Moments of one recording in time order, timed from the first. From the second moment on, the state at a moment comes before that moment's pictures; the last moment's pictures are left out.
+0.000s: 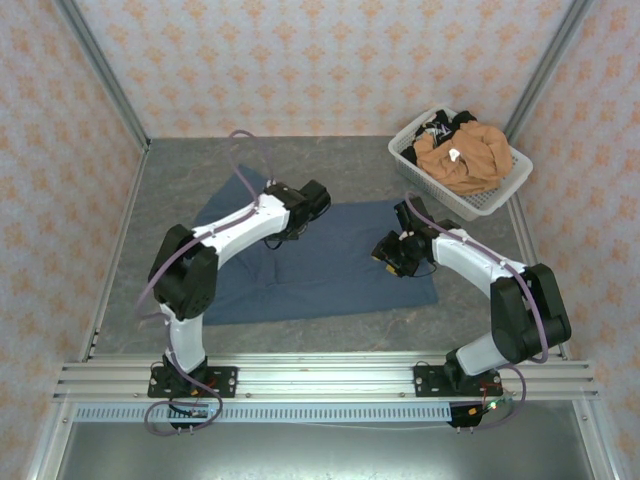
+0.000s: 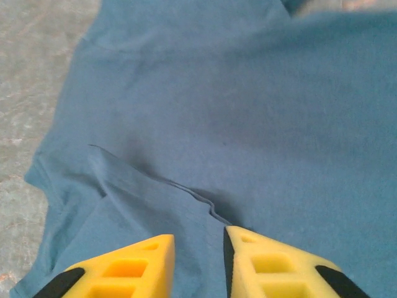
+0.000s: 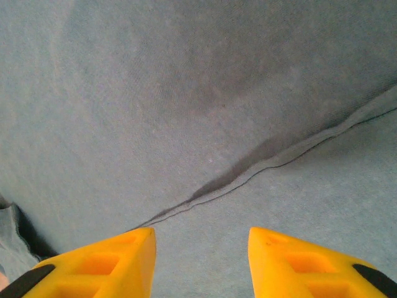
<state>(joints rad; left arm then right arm) -0.61 1.92 1.52 -1.14 -0.63 -0.78 0.36 1.48 0.89 -0.60 -0.28 0.96</state>
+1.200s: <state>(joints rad) -0.64 2.03 1.45 -1.10 -0.50 -0.70 0.36 1.48 0.88 -0.60 -0.28 0.96</state>
